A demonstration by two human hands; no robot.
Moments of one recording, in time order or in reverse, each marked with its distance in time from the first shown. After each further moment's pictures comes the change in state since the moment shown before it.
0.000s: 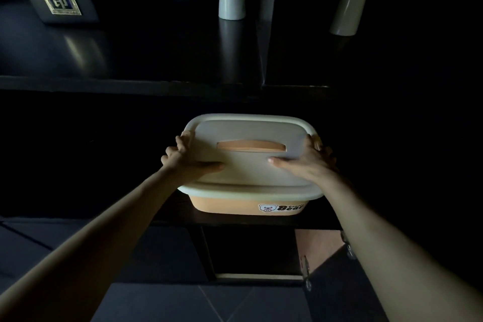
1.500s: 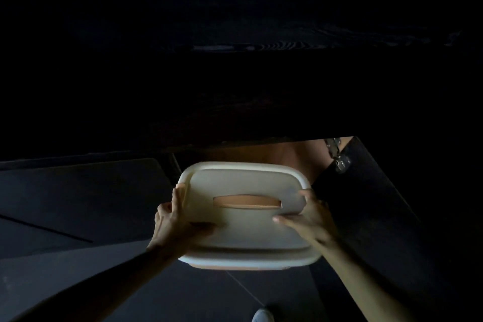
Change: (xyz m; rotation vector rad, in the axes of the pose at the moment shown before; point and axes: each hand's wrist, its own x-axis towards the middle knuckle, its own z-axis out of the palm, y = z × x) left_hand -0.058 -0.198 0.189 0.025 -0.188 -0.007; right_hand -0.108 0.195 0.211 0.274 -0.070 0.153
